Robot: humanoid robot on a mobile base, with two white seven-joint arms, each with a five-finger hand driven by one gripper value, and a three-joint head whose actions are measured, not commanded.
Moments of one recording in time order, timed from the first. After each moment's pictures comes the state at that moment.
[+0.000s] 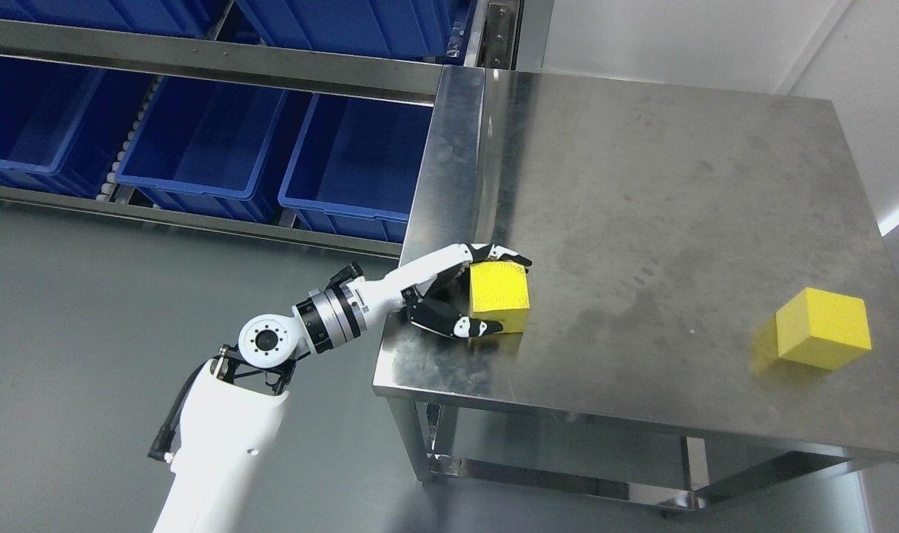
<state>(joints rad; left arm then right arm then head) -0.34 0.06 -0.18 -1.51 -0.07 -0.06 -0.82 0.00 0.00 -0.09 0.00 0.00 -0.10 0.02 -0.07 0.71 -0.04</state>
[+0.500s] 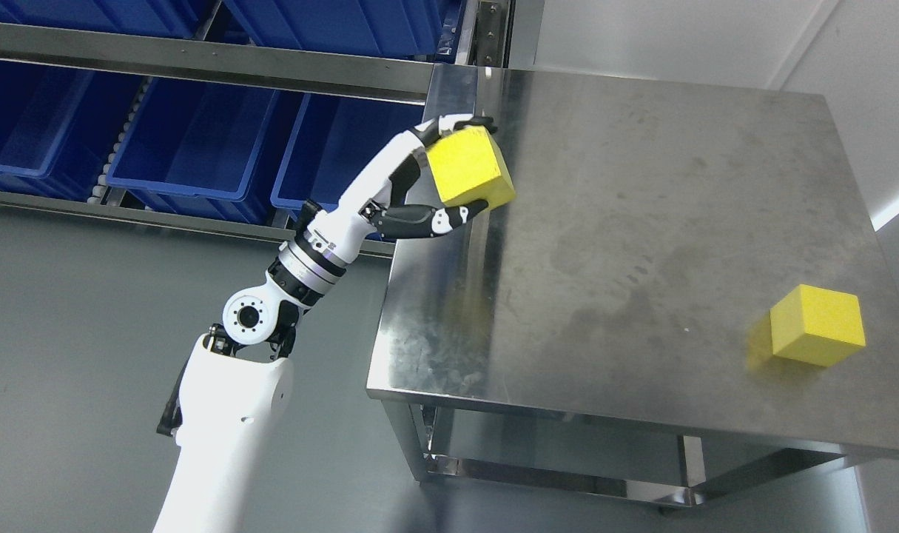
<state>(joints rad) -0.41 0.03 -0.12 -1.51 0.13 -0.36 -0.51 0.00 0.00 -0.09 0.00 0.03 -0.10 0.02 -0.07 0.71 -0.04</state>
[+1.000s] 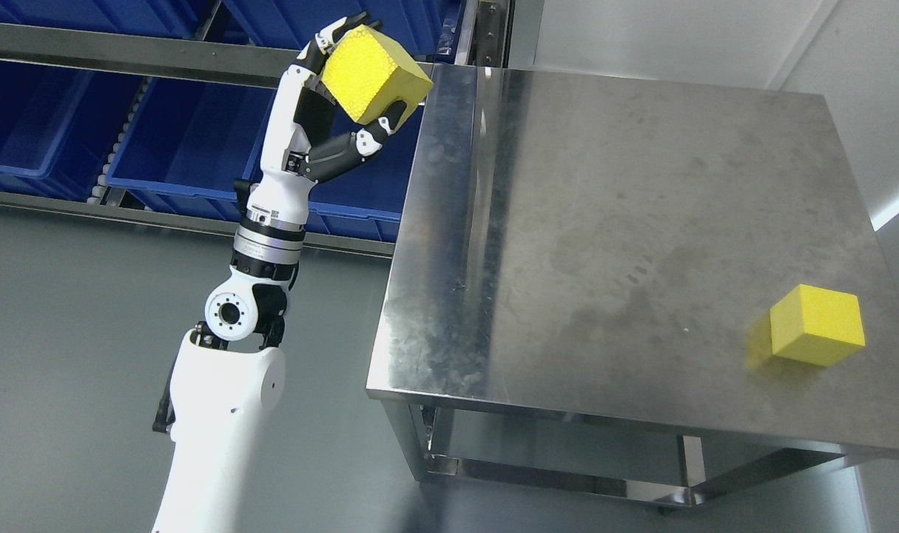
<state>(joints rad) -0.42 0.01 -0.05 -1.51 0.18 -0.44 -0.24 0.00 0.00 -0.09 0.00 0.01 -0.10 0.02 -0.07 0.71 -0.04</state>
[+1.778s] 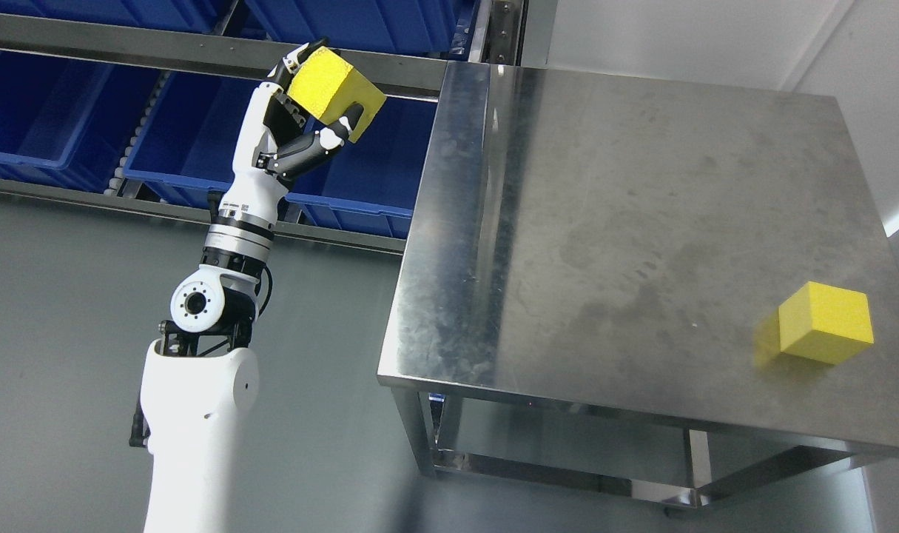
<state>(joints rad) -0.40 0.00 0.07 -1.57 0.18 -0.04 -0.23 0.00 0.00 -0.09 0.00 0.00 -0.10 0.02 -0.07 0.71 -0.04</state>
